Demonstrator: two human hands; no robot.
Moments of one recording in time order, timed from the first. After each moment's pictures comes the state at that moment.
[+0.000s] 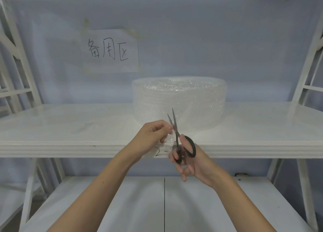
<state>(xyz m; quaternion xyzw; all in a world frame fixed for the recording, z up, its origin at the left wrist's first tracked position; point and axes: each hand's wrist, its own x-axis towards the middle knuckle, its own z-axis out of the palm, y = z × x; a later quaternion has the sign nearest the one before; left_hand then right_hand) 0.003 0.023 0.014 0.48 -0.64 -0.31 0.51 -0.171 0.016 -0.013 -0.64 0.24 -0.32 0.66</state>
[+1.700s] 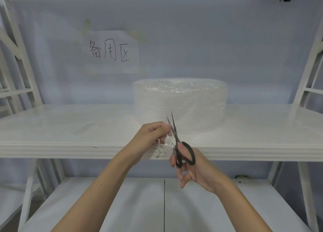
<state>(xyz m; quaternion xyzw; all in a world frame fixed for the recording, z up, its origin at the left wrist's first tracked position) 0.007 0.031 0.019 0.46 -0.64 -0.33 0.52 -0.172 0.022 -0.012 -0.65 0.24 -0.30 0.66</state>
